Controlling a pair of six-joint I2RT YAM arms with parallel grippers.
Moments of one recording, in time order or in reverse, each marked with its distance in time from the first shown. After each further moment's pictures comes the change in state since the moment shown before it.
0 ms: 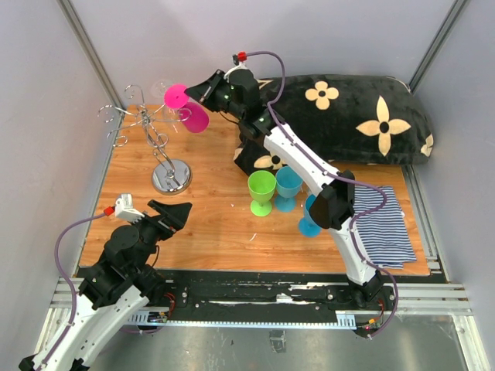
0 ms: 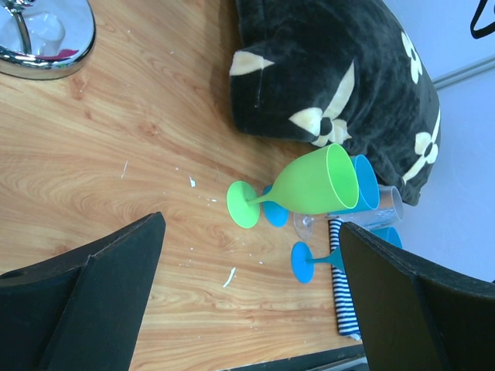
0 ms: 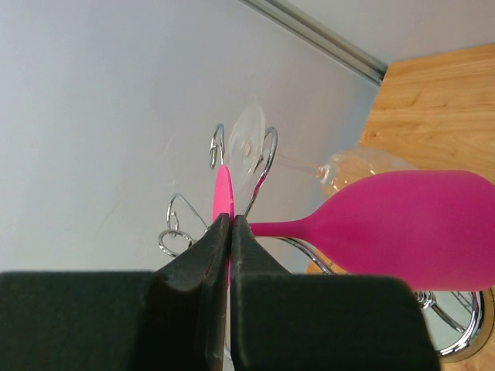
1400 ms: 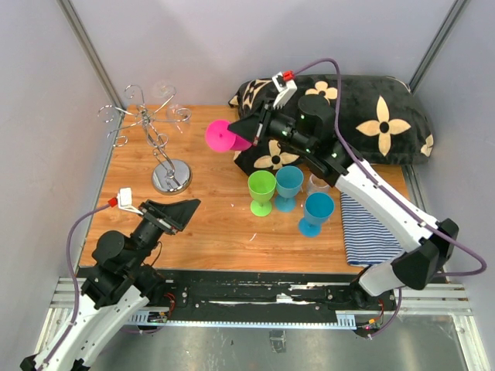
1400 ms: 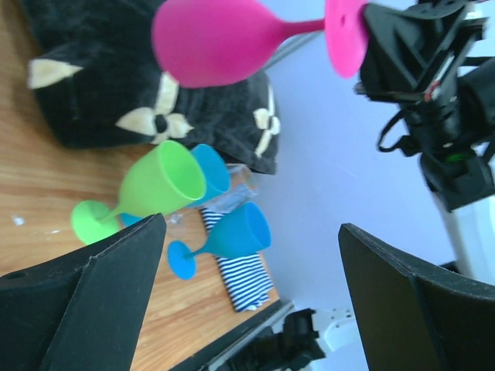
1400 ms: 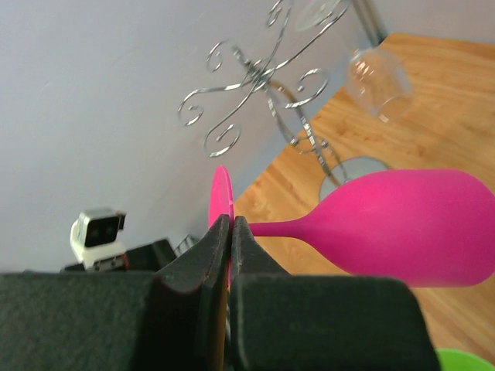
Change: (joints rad) left arm 0.000 -0.009 -0.029 0.348 0.280 -0.021; right arm -0.022 -0.831 -0.901 0.061 -0.221 -0.402
